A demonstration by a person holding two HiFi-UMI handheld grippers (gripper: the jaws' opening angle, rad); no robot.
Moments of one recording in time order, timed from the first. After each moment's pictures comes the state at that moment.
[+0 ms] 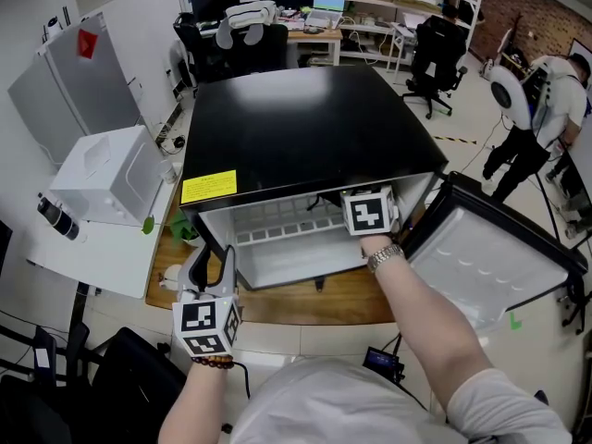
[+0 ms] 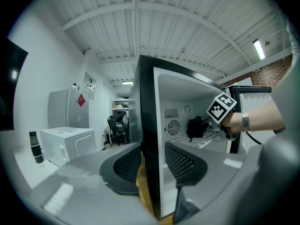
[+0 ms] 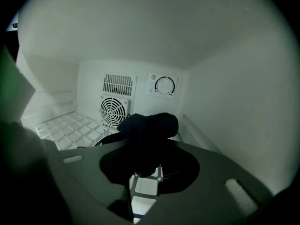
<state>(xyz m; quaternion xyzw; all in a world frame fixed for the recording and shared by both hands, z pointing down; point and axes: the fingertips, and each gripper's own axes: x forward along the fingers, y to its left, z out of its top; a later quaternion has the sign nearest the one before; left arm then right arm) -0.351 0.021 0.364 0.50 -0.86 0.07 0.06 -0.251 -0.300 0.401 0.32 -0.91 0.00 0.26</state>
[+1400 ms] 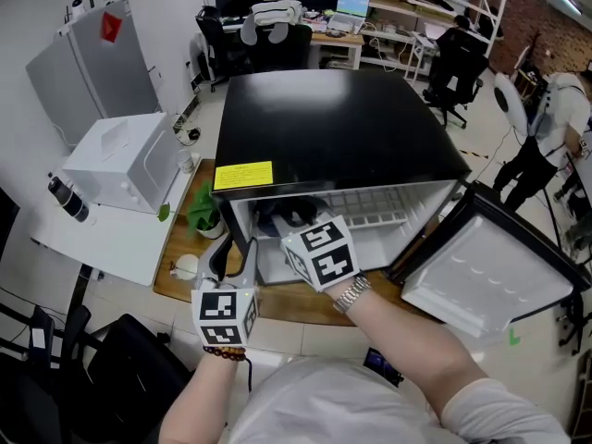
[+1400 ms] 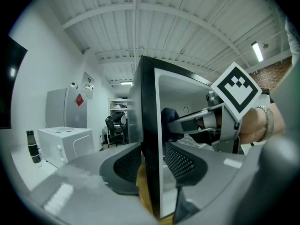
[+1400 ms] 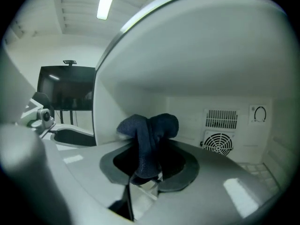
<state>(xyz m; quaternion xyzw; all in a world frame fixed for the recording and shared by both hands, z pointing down) -0.350 0.021 0.365 0.51 -0.85 0.07 0.06 -0.355 -0.067 0.347 0.02 -0.99 -0.01 0.13</state>
